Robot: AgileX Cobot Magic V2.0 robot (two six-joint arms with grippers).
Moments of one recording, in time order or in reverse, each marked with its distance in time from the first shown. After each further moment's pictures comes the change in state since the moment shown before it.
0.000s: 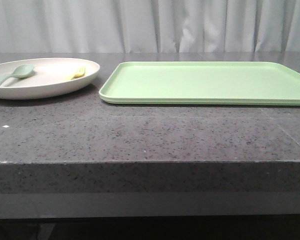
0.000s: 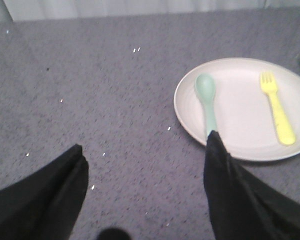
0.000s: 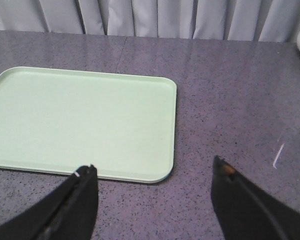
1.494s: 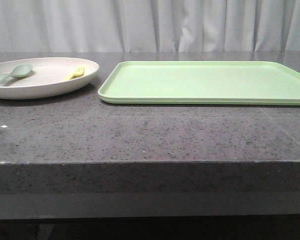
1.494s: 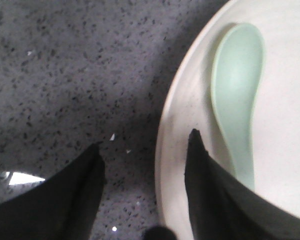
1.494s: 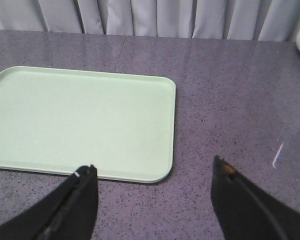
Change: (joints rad) left arm 0.194 1.299 -0.896 -0.536 0.384 0.357; right arm 0.000 0.000 0.000 0.000 0.002 0.000
